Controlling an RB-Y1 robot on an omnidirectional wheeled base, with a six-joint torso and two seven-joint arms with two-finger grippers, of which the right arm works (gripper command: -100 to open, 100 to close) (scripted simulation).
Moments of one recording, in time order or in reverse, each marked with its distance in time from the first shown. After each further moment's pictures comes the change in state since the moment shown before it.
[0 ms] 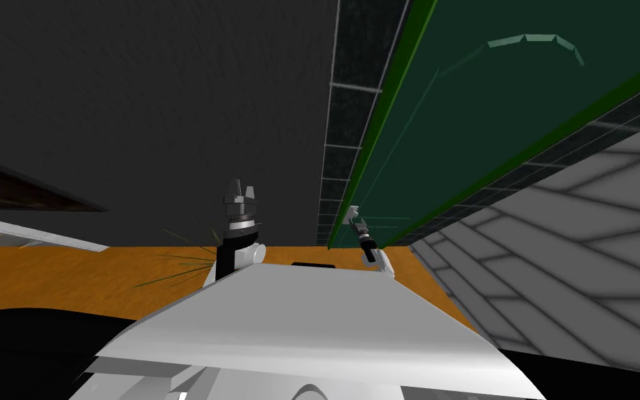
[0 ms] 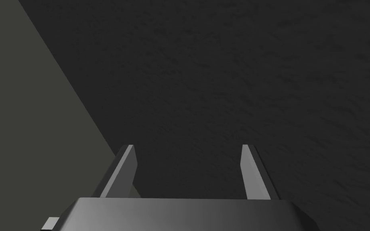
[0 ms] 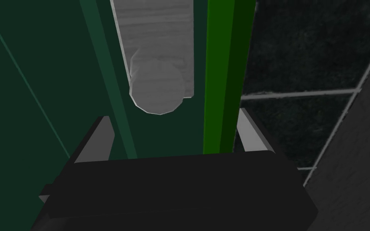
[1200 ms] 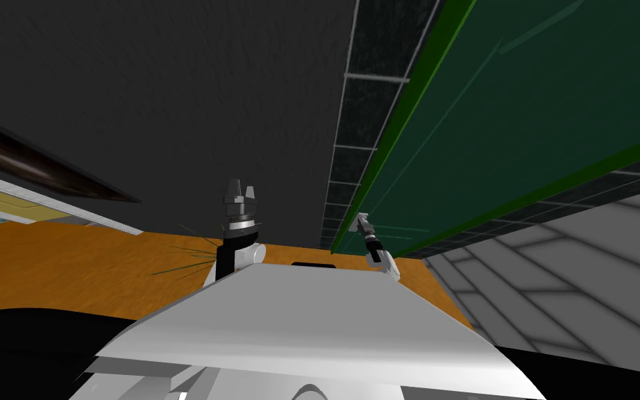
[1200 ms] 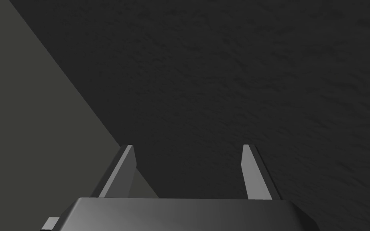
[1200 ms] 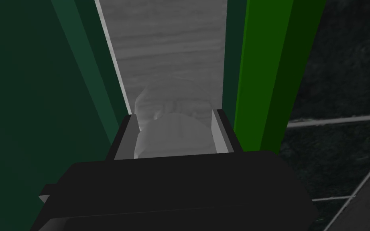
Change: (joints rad) arm -0.033 -0.022 -0.096 0.063 -0.051 -0.010 0.004
